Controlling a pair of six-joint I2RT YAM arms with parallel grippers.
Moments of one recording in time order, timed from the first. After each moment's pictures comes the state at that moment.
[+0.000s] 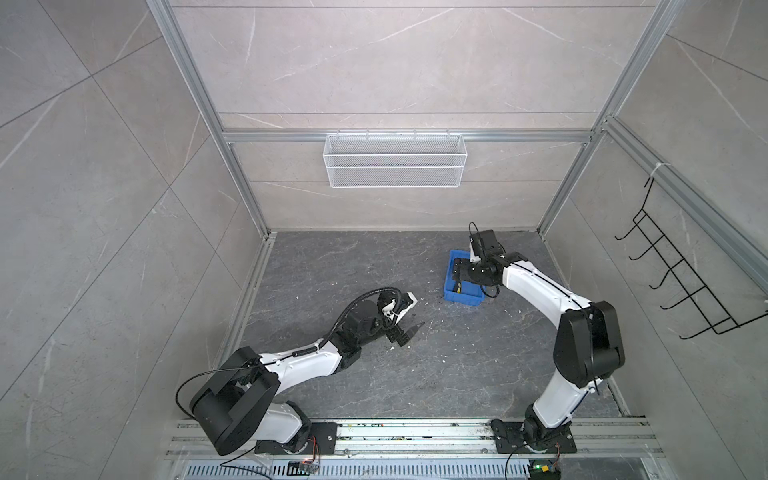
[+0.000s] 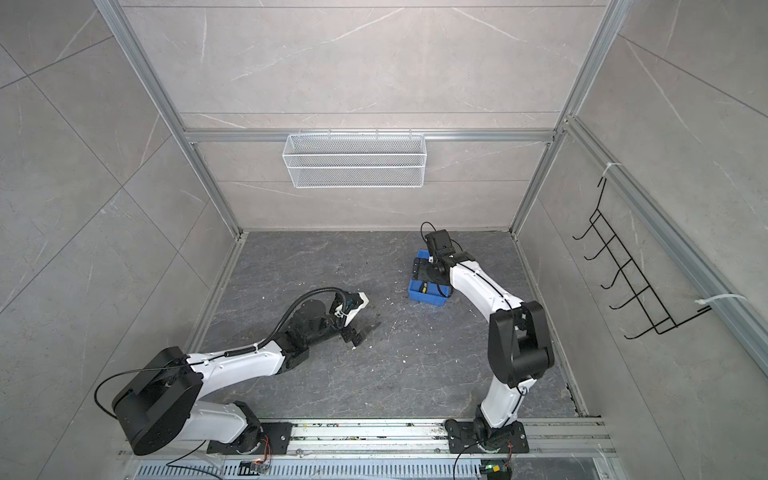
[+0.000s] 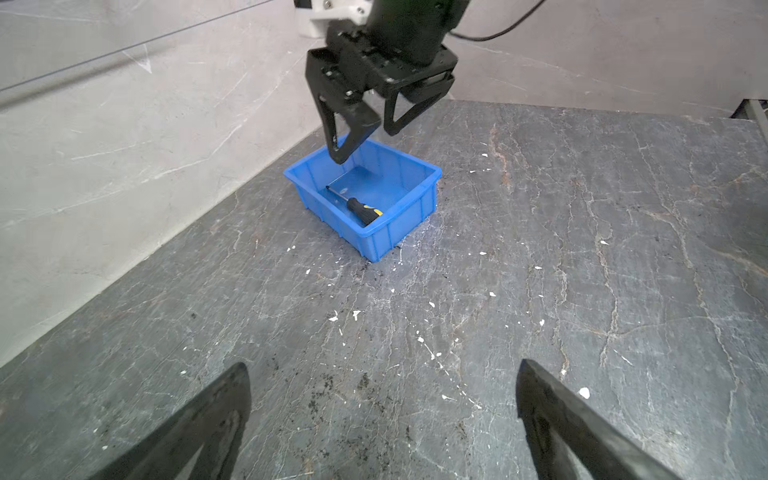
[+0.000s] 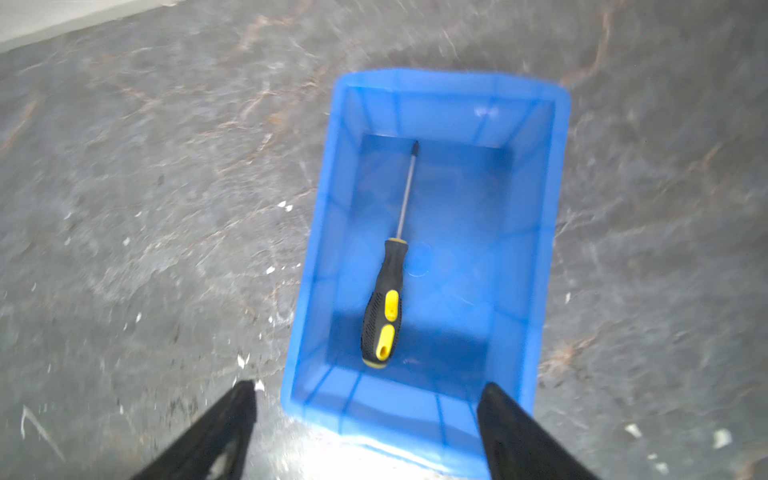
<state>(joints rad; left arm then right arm) -0.75 1.37 0.57 0.52 0.21 0.26 0.29 1.71 1.34 -0.57 0.04 0.36</state>
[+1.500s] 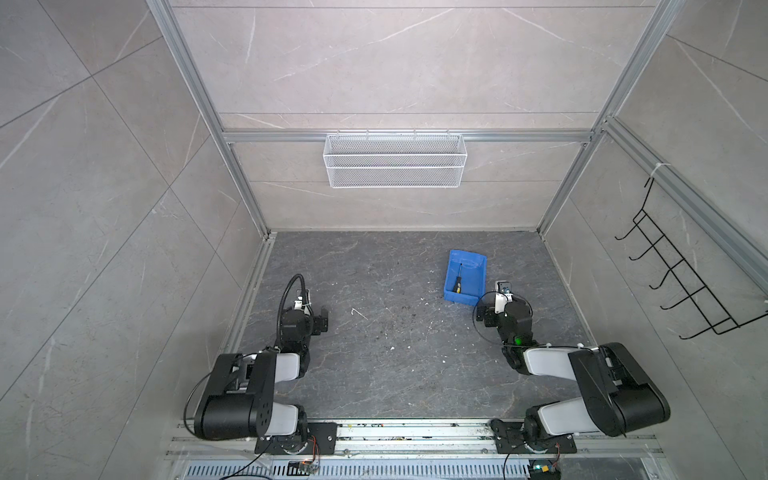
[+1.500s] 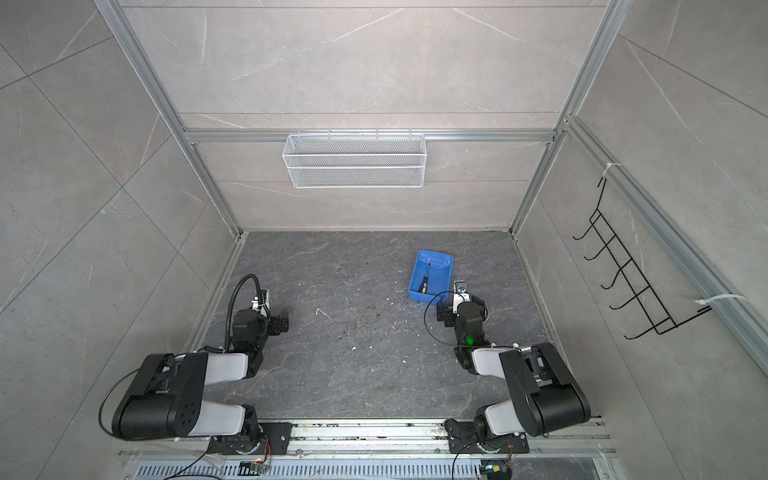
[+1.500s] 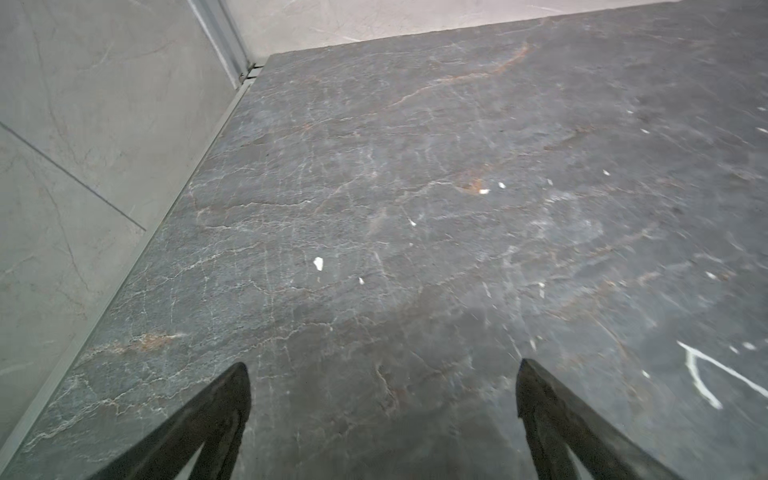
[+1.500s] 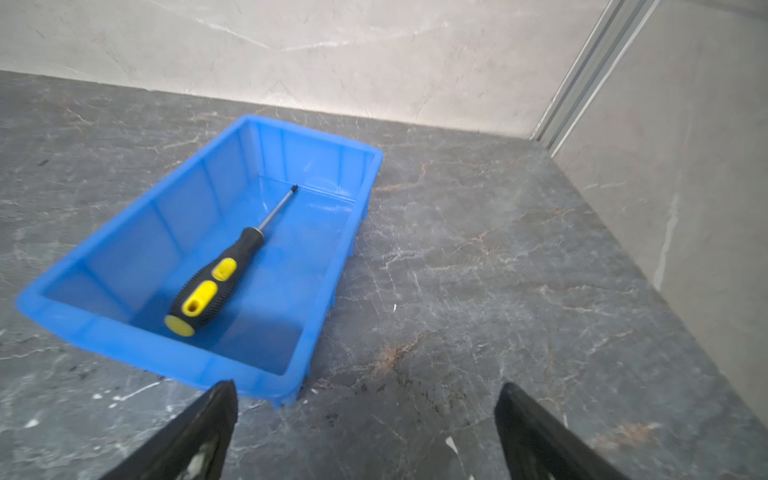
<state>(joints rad) 0.00 1.47 0.26 0.77 -0.10 0.08 0.18 1.48 0.31 0.79 0.23 -0.05</state>
